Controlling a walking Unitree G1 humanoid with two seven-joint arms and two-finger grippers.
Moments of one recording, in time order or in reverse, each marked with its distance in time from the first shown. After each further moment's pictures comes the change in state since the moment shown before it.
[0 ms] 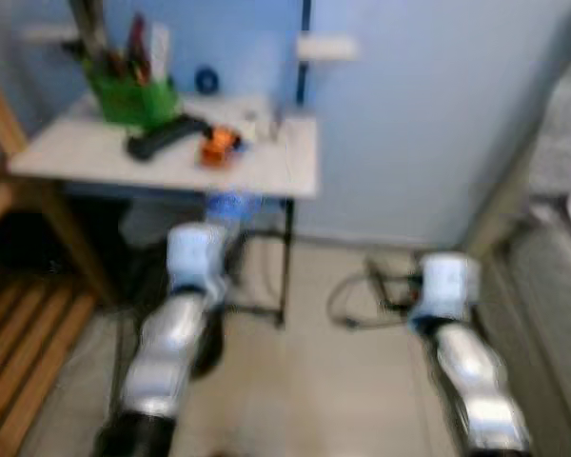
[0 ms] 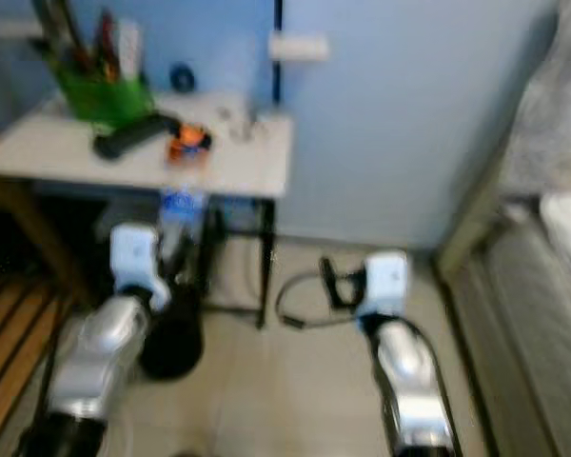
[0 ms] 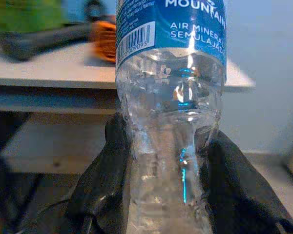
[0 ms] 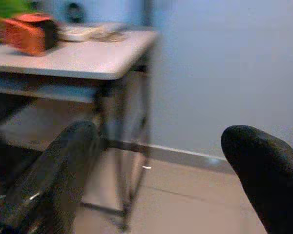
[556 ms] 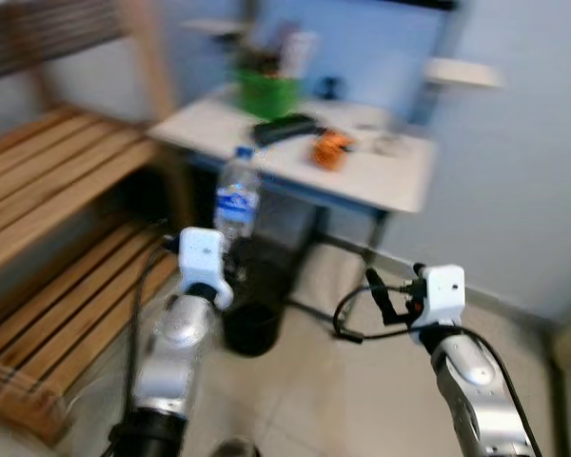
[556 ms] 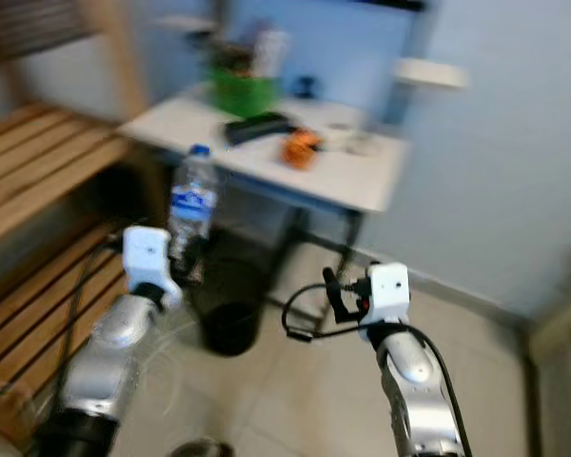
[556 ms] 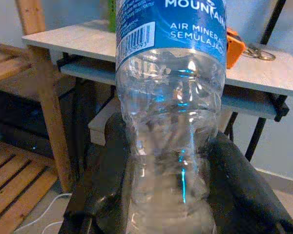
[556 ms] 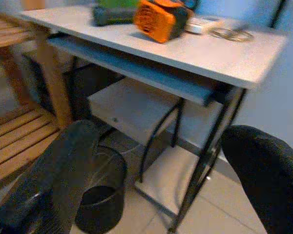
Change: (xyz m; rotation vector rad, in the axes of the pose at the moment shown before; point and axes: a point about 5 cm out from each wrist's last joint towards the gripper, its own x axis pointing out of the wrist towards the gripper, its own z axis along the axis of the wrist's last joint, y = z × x) left arm 0.004 -0.018 -0.001 0.012 0.005 -0.041; right arm -0.006 -0.008 -0.007 -0.023 0.042 0.022
